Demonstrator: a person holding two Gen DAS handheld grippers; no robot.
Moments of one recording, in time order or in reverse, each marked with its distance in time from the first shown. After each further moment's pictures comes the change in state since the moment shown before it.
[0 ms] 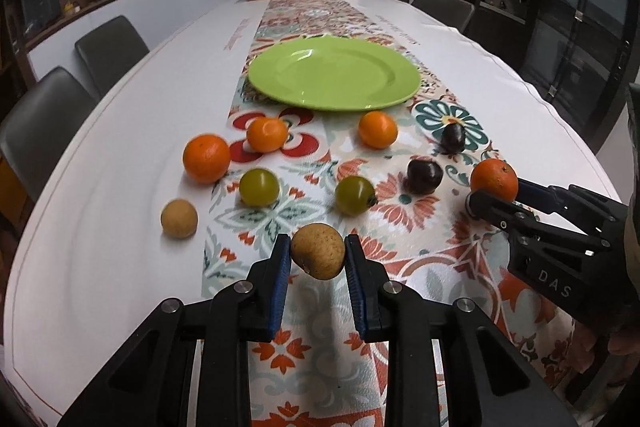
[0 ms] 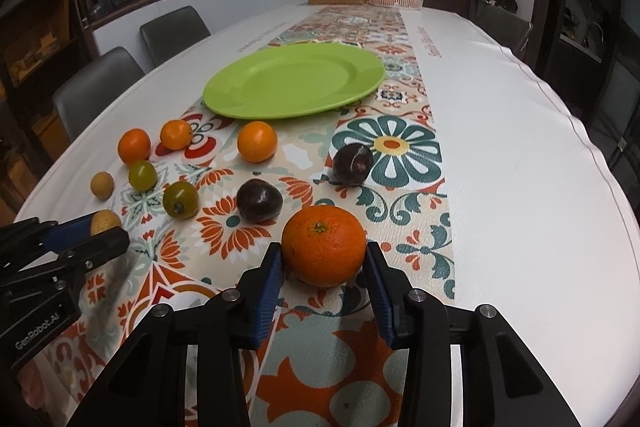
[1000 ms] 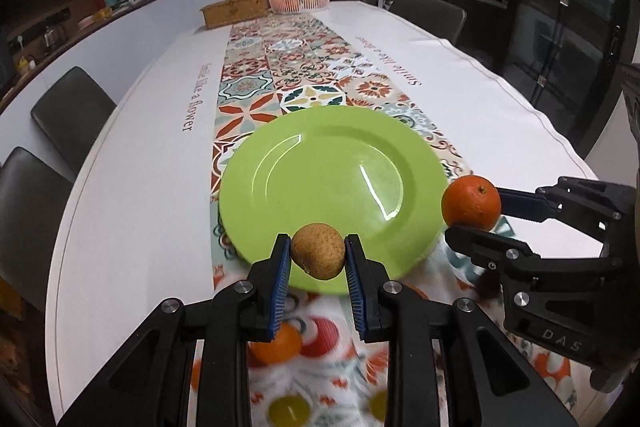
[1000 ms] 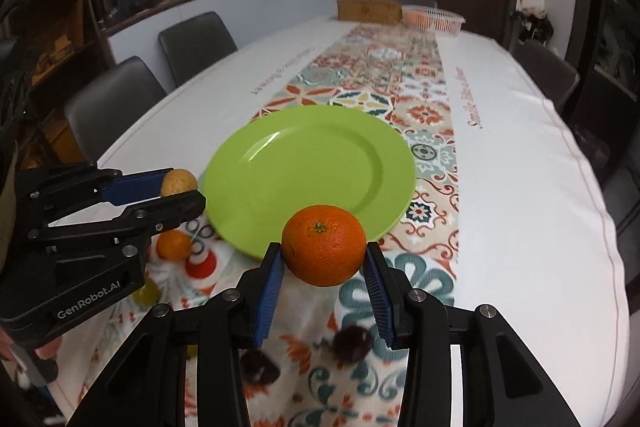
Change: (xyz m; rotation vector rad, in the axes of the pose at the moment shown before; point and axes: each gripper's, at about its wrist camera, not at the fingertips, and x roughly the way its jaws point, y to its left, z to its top) left arm 0.075 0.009 0.152 0.144 0.016 -0.056; right arm 0.053 -0.008 0.132 -0.078 0.042 0.098
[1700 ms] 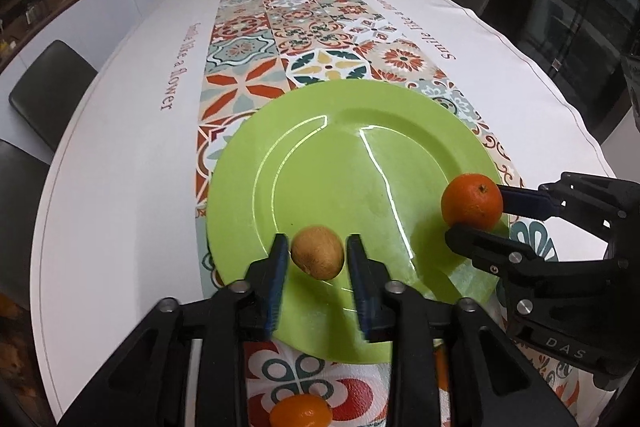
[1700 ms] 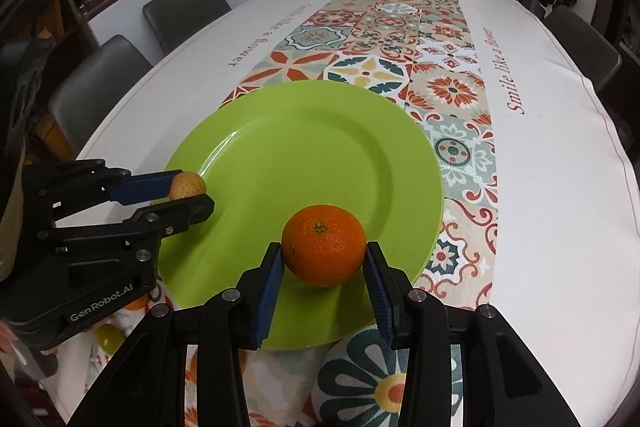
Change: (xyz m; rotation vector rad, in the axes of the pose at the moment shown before) left arm 0.063 0.023 0.029 -0.021 0.145 -0.010; right arm 0.074 -0.019 0.038 0.016 0.148 0.051
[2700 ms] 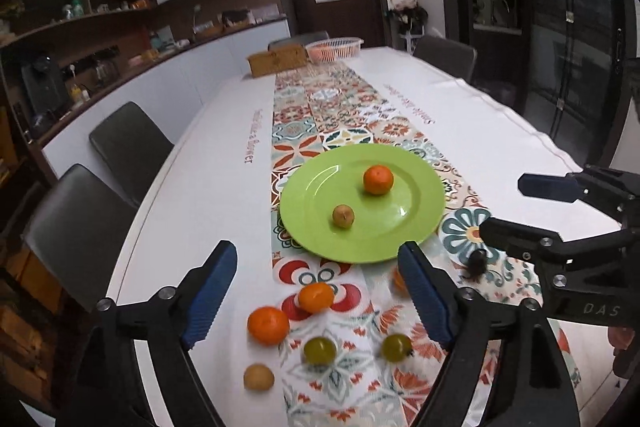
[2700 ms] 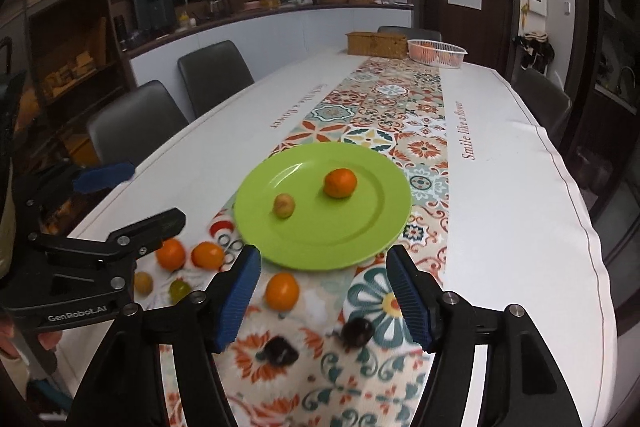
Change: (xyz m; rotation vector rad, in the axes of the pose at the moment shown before) left arm -0.158 -0.037 -0.103 0.004 -0.350 0.175; right arm -0.139 0.039 -0.082 -0.044 -0.292 -0.021
